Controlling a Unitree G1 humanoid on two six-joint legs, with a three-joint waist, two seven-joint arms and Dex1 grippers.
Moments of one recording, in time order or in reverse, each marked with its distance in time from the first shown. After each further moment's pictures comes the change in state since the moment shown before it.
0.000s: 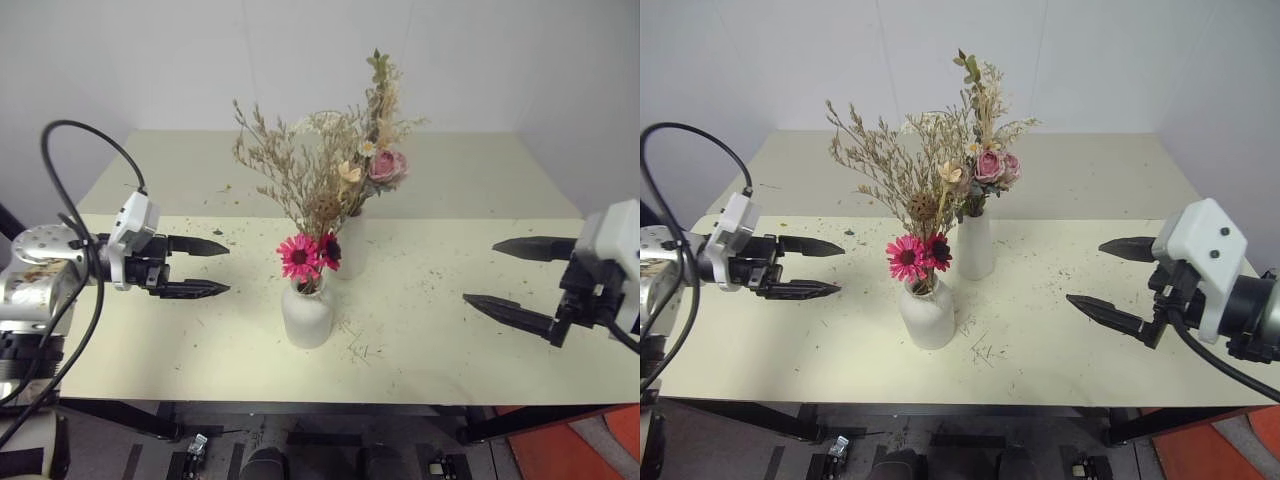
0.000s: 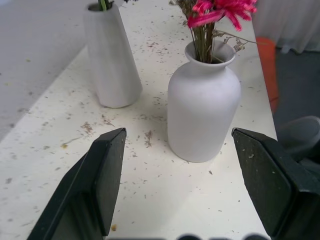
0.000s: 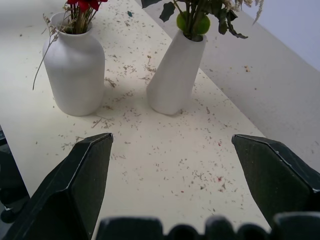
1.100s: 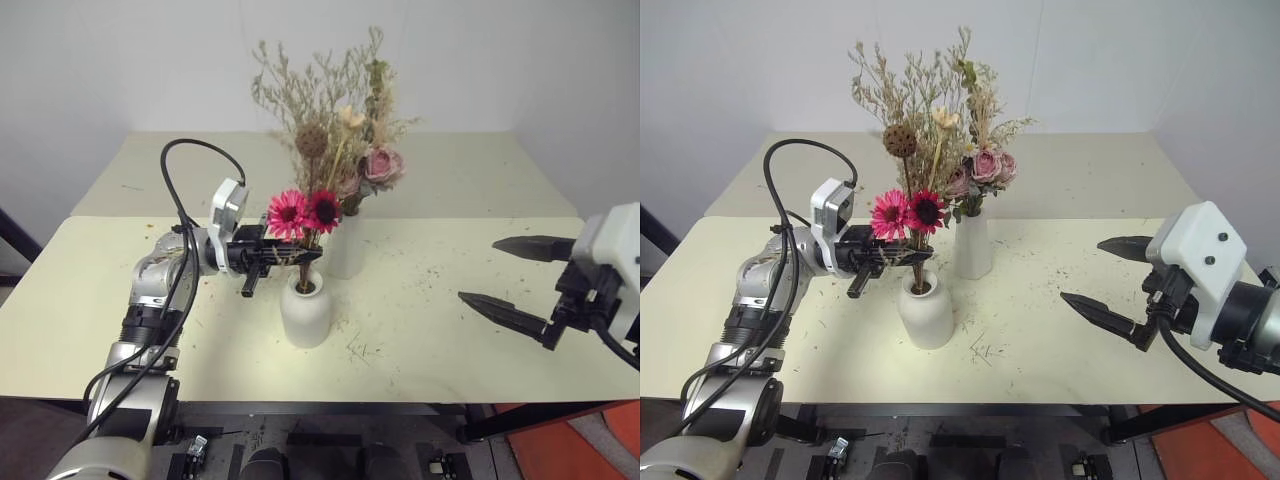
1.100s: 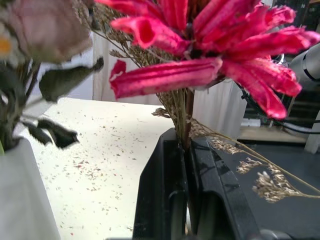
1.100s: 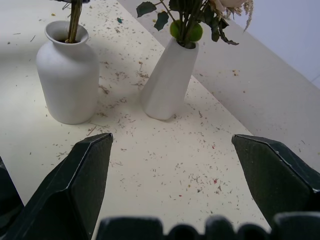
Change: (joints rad) left arm -0.235 -0.481 -0.123 0.210 -0.080 0.077 -0.047; right arm 0.010 0.032 -0.020 -0.098 0.067 0.053 -0.149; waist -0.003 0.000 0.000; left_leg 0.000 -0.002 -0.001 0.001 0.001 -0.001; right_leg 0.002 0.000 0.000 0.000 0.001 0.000
